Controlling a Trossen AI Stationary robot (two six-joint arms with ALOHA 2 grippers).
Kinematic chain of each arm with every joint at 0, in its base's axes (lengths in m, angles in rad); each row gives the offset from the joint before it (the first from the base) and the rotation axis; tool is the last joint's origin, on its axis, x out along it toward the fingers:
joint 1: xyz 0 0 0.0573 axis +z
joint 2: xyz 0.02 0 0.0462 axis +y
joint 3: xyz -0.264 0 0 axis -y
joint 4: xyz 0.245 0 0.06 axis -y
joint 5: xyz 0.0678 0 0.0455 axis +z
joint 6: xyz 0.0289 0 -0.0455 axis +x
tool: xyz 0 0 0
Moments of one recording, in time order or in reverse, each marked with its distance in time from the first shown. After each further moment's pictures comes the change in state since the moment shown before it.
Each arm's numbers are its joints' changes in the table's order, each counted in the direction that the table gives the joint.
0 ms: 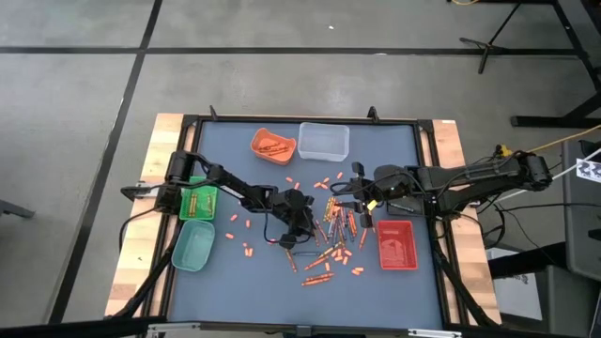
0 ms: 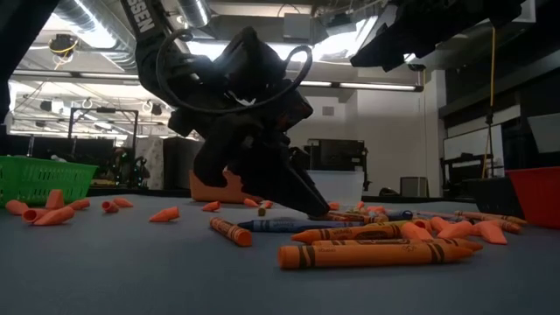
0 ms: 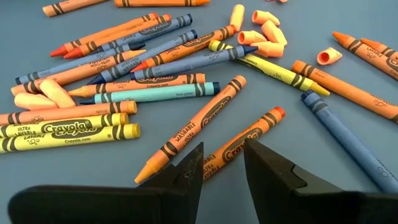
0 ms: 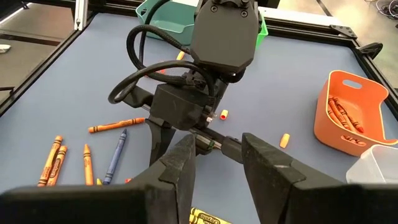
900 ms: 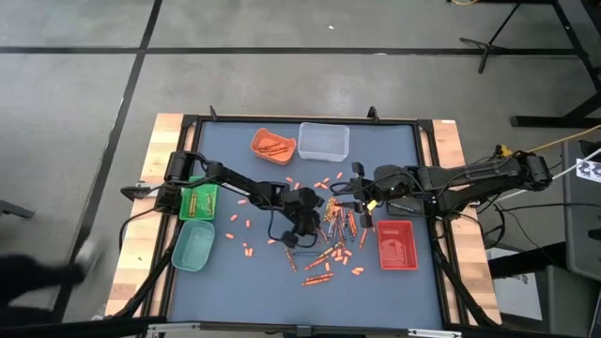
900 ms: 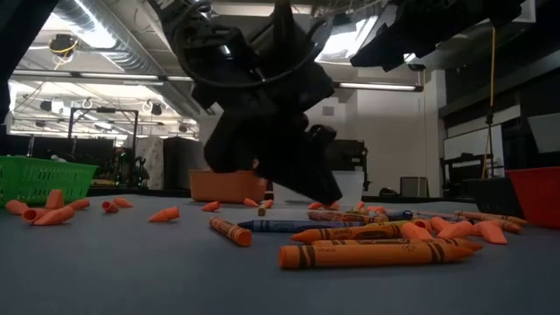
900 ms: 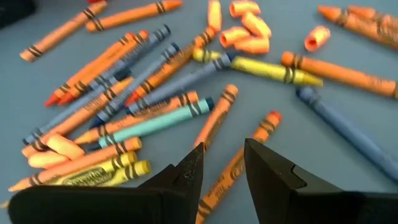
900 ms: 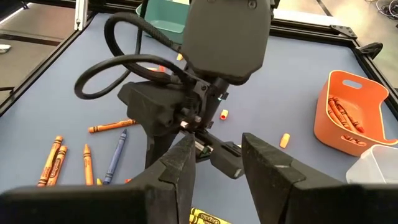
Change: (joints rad) left arm 0.001 -0.010 0.205 -0.362 -0.003 0.283; right arm 0.000 0.000 0.000 0.000 0.000 0.000
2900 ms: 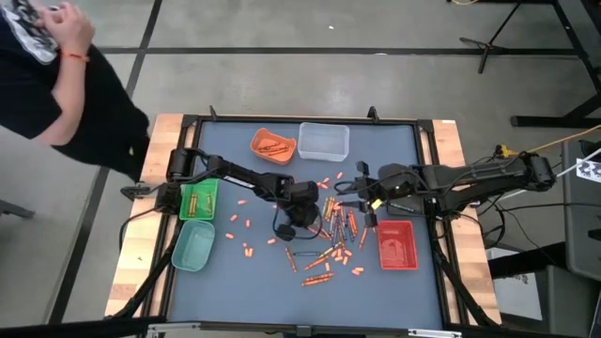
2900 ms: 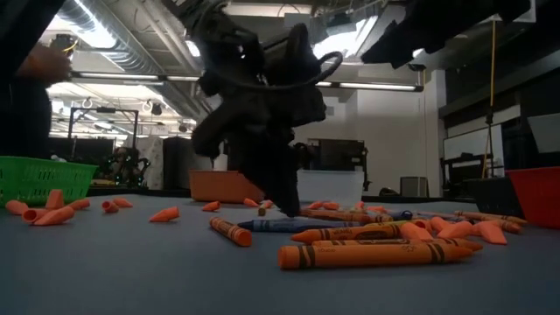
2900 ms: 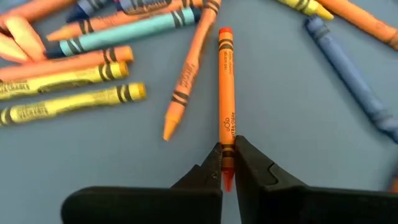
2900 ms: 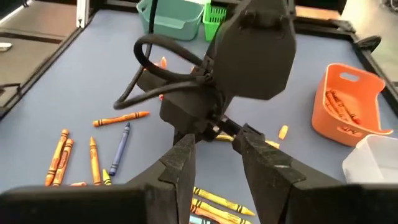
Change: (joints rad) left arm 0.056 0.003 0.123 -0.404 -0.026 -0.081; right arm 0.000 -0.068 0.000 -0.080 -0.004 0.011
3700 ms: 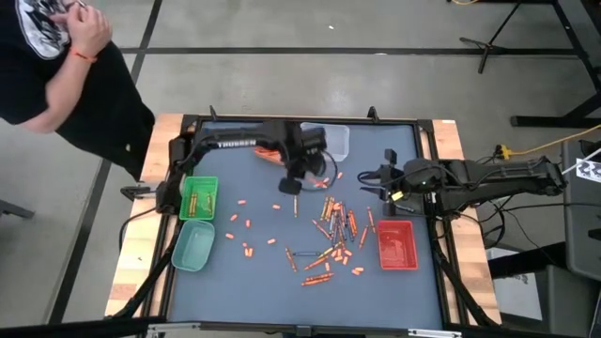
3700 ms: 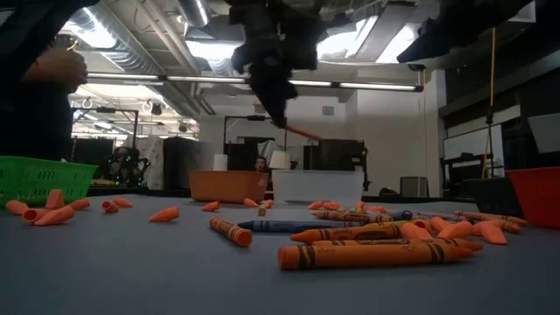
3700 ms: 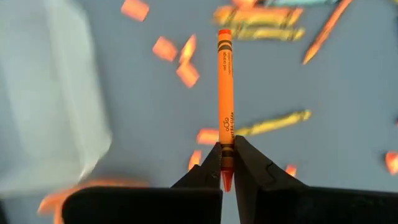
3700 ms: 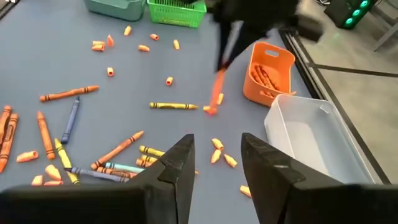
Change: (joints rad) left arm 0.241 -0.003 0.598 -0.828 0.194 0.057; right arm 0.000 -0.242 0.001 -0.295 -0.214 -0.018
